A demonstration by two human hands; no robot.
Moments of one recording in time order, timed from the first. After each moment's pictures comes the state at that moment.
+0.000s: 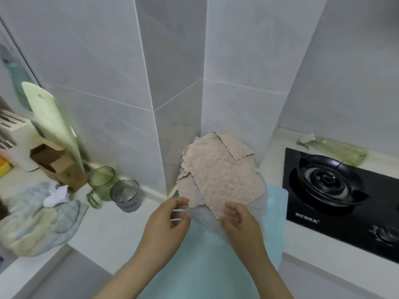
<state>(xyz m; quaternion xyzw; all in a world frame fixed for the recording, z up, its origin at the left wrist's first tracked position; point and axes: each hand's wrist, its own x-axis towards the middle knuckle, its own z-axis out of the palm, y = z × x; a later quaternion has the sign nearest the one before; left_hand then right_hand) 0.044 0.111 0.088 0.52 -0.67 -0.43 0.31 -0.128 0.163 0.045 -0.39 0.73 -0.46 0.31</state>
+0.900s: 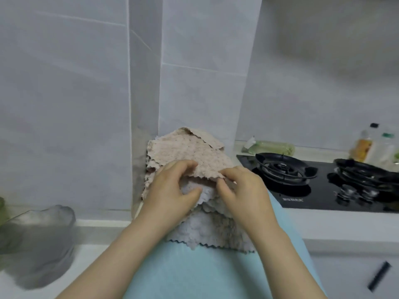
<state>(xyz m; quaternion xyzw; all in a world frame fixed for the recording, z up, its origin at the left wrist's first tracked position) 0.001 -0.036 -0.048 0.17 -0.83 -0.30 0.43 -0.115 0.082 -0.042 -0.46 0.78 -0.37 -0.21</state>
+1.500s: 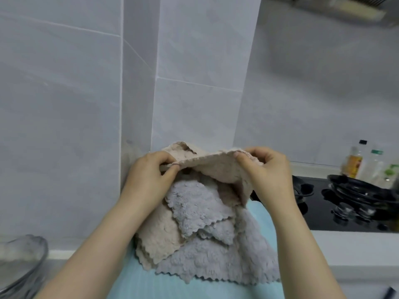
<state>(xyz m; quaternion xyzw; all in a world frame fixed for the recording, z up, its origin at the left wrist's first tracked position) -0.022 -0.095 -0.011 0.21 -0.82 -0.22 0.48 -0.148 0.076 0.021 -0.35 0.69 -0.62 -0.14</state>
